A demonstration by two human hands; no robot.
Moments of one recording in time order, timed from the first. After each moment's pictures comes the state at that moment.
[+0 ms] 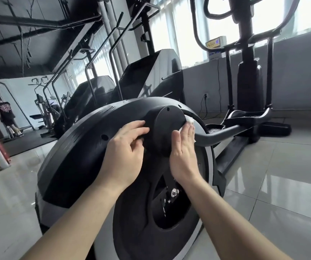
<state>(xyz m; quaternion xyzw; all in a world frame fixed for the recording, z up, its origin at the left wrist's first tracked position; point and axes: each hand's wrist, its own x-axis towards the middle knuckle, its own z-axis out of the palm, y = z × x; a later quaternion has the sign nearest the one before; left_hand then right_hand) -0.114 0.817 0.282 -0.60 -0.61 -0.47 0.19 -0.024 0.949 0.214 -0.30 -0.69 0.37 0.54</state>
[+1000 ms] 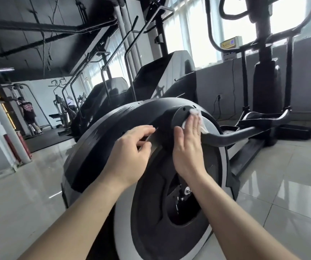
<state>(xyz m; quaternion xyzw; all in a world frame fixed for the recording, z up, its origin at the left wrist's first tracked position) -0.113 0.774 0.297 -0.59 -0.66 -0.44 0.13 -0.031 0.919 0.240 -0.27 -0.70 0.30 0.58</state>
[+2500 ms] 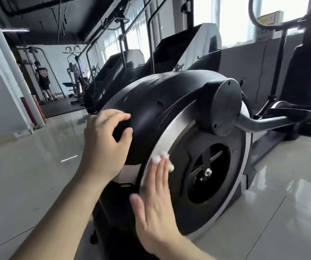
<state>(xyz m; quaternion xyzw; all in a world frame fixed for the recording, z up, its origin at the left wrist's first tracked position) -0.187 0.691 0.268 -0.46 -0.71 -0.43 0.30 -0.096 0.756 0.113 -0.08 -0.82 0.21 0.53</state>
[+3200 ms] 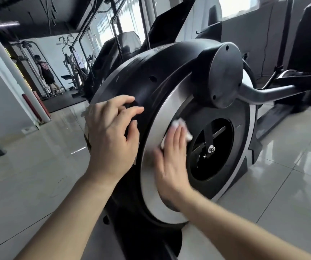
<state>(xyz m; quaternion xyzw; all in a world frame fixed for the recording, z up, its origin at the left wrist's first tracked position) -0.167 0.695 0.240 -0.53 -0.66 -0.29 0.44 -0.109 0.809 0.107 -0.18 -0.78 0.24 0.56</state>
